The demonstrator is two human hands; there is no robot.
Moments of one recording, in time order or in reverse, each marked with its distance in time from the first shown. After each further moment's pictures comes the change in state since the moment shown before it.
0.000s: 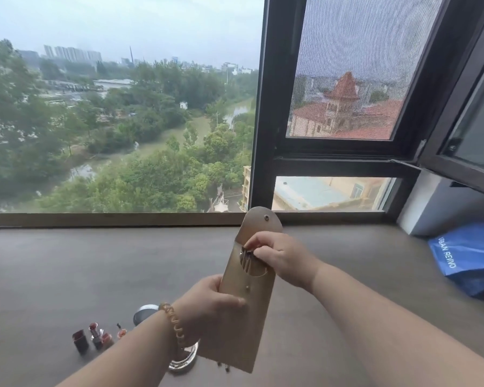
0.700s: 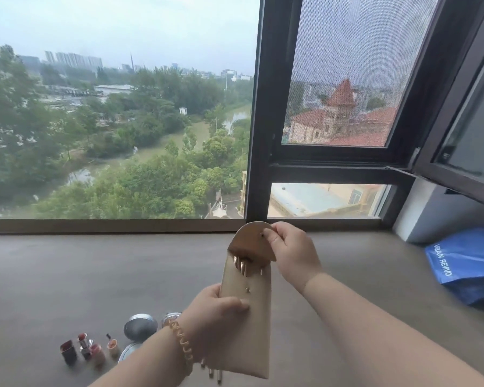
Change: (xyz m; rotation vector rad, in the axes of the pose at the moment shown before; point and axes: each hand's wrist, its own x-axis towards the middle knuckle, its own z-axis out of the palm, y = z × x) left_hand 0.008 0.001 0.026 -0.114 0.080 -0.001; right_hand 0.004 0.016 -0.011 -0.052 0.495 0.059
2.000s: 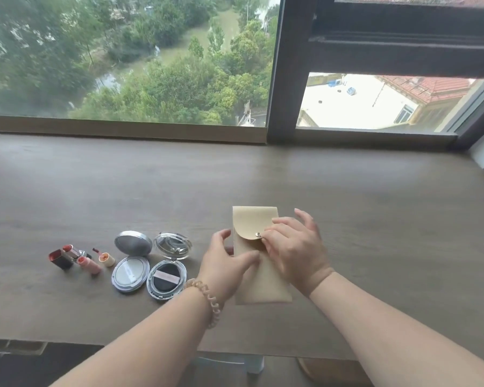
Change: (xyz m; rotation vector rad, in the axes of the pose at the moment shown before) left_hand 0.087 -0.117 0.006 0.246 0.473 -0.164; right_hand -0.042 0.172 0.099 -0.502 0.017 -0.718
